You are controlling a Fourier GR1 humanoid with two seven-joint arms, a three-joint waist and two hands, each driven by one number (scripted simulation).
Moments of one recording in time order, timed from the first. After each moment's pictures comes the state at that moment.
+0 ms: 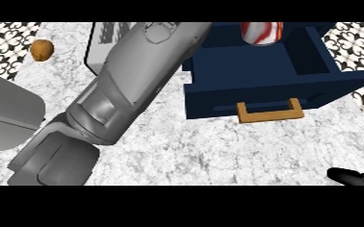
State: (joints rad) left arm -1.57 0.00 -0.23 -0.43 0.38 0.49 0.16; right arm 0.01 -0.12 -0.29 -2.26 -0.08 0.07 0.35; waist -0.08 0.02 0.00
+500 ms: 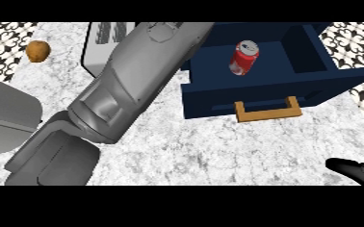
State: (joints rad) left arm -1.60 0.00 -0.31 -0.35 0.45 0.60 0.11; right arm -0.06 -0.15 -0.29 -2.24 -0.07 0.06 0.39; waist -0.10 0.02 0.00
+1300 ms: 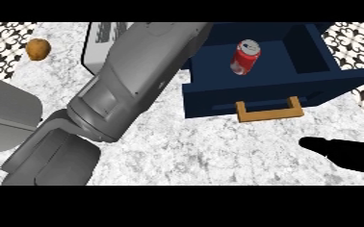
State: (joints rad) left arm -1.62 0.00 -0.29 -0.31 0.57 0.65 0.02; right arm -0.17 -0.29 -0.16 -2.15 0.21 0.13 0.26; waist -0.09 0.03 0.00
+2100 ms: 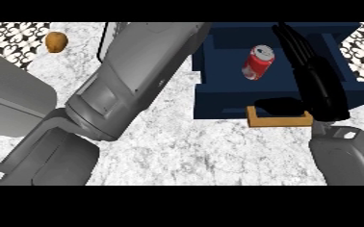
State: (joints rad) left arm -1.64 0.00 -0.30 -0.28 0.59 0.64 -0.01; right arm -0.37 -0.30 0.11 -1.68 0.74 -0.02 0.09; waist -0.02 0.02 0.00
